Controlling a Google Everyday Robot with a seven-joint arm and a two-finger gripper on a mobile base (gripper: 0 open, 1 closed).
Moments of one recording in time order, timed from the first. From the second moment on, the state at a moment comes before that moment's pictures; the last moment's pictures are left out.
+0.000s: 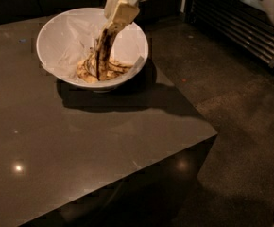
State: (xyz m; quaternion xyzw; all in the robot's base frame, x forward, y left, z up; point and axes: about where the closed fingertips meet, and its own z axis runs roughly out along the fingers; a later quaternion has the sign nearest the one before) arm 0.601 0.041 1.029 -0.74 0.60 0.05 0.32
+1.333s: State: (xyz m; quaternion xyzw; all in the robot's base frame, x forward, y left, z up) arm 0.539 0.020 1.072 -0.69 0.61 0.06 0.40
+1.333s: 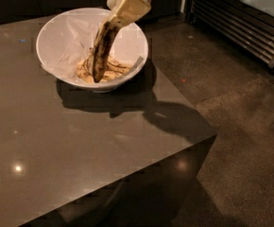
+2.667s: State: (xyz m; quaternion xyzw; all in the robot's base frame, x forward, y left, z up) arm 0.475 0.005 1.054 -0.65 0.65 0.08 0.39
